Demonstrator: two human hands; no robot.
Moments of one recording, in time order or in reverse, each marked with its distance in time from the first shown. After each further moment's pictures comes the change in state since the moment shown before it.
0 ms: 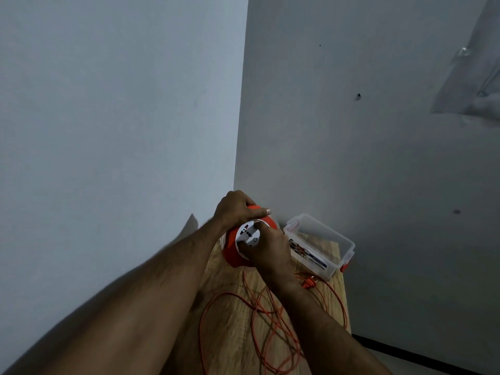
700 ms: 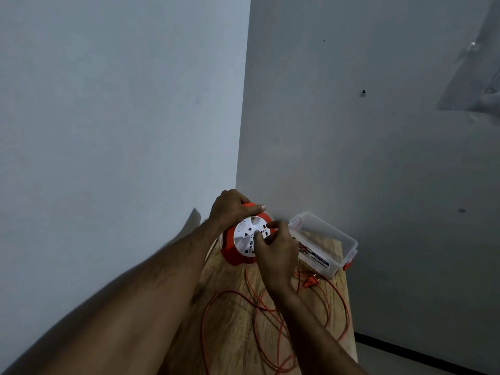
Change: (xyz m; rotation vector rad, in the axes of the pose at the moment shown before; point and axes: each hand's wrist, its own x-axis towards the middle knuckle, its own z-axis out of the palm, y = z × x) left_hand -0.005 -0.014 -0.004 0.015 0.076 -0.042; right_hand -0.012 -0.005 0.007 0.252 0.234 0.333
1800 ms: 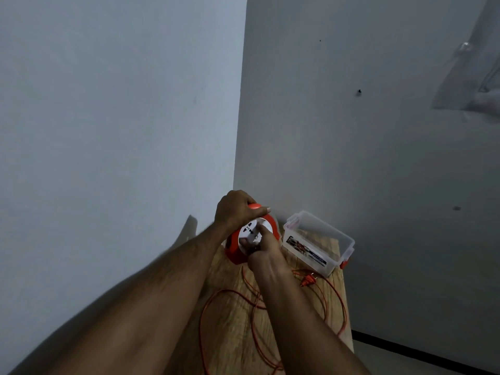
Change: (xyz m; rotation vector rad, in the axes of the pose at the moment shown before) left_hand -0.004 0.012 0.018 0.096 0.091 0.087; right_hand 0.033 -0.021 0.026 1.128 -0.005 1.270
